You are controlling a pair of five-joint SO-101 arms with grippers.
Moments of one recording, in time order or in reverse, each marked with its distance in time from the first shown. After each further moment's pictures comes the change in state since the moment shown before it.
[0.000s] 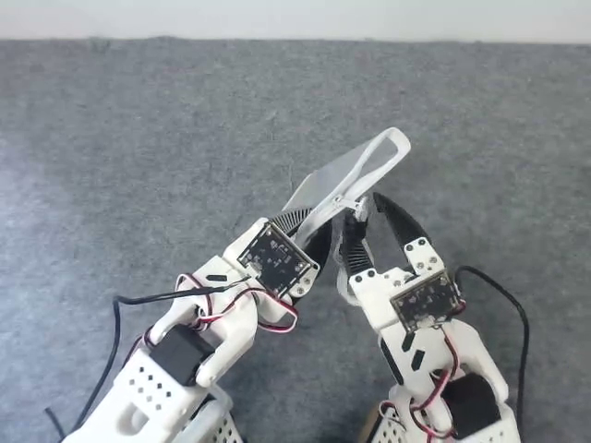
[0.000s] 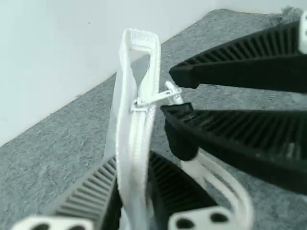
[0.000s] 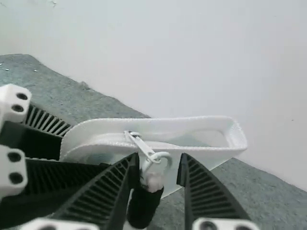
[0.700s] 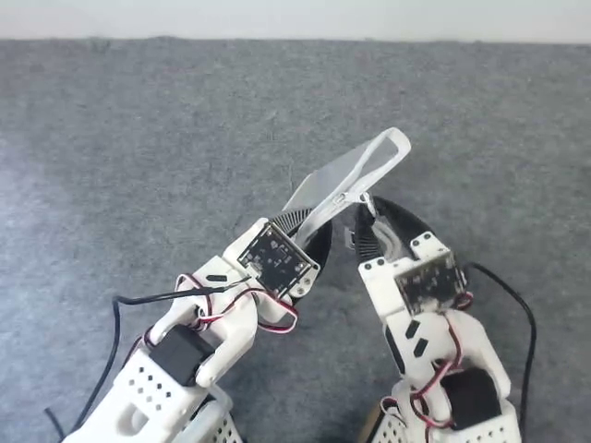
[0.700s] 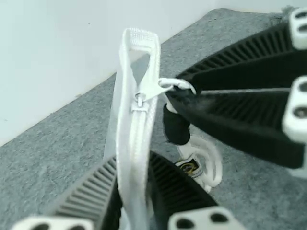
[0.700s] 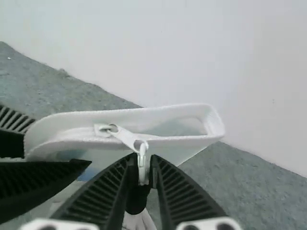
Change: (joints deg) left arm 0.0 0.0 0.0 0.0 0.0; right arm 5.4 8.4 -3.8 -0.1 -0.1
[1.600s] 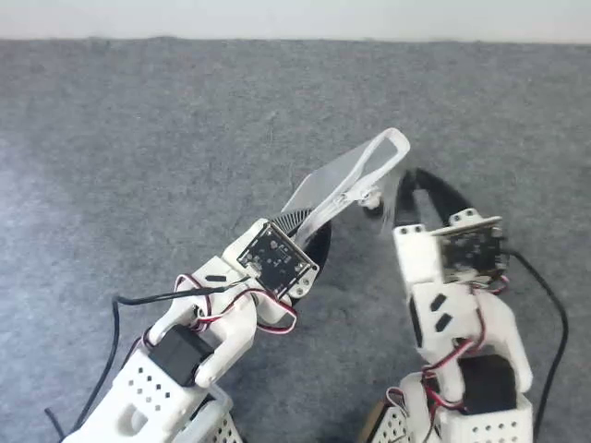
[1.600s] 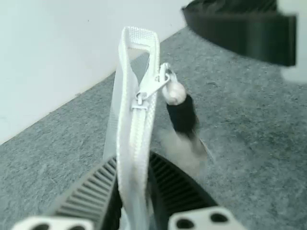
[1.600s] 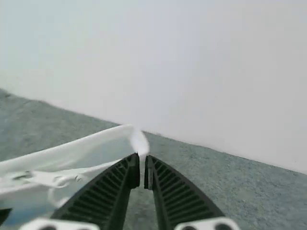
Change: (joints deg) left arm -0.1 -0.1 -0.1 1.1 0.0; right arm 12.7 9.3 -10.1 -2.9 -2.5
